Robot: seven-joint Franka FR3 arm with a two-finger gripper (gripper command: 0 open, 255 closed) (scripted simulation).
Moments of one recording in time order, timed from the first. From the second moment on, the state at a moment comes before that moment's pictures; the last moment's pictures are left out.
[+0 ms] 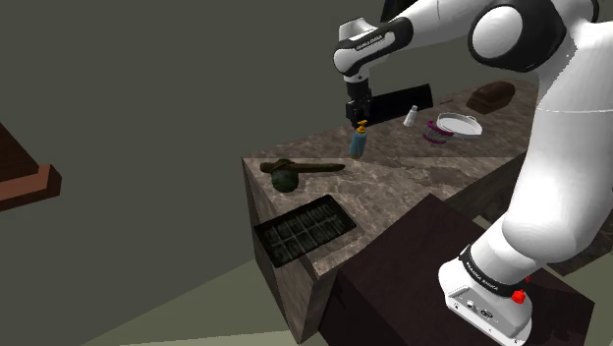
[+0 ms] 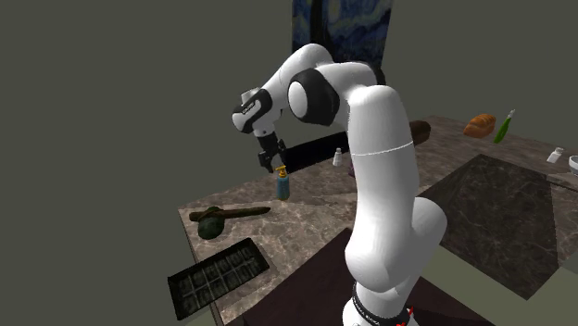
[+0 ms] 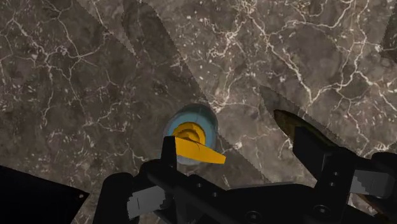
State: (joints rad) arm -0.09 0.44 -0.12 -1.70 -0.17 1.89 -0.34
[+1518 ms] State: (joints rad) arm -0.12 0.68 -0.12 -1.53 -0.18 1.95 -0.39
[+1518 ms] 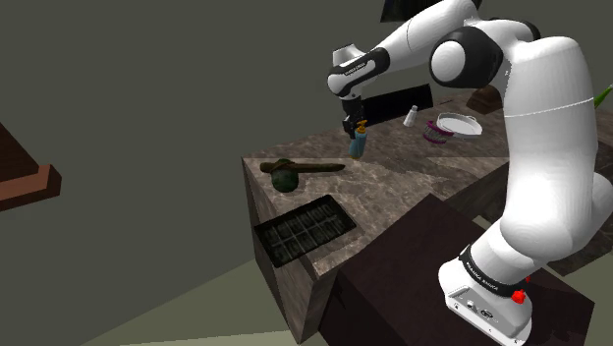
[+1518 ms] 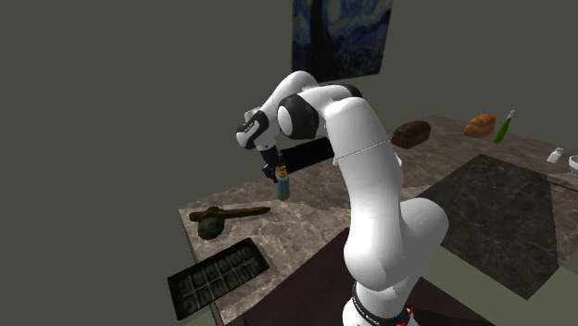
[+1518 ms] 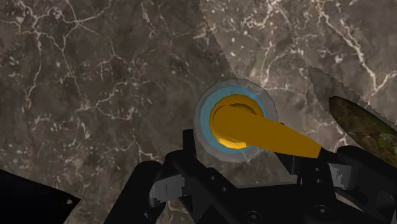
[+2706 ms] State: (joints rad) arm -0.12 0.61 -0.13 -1.51 -0.18 1.86 -0.41
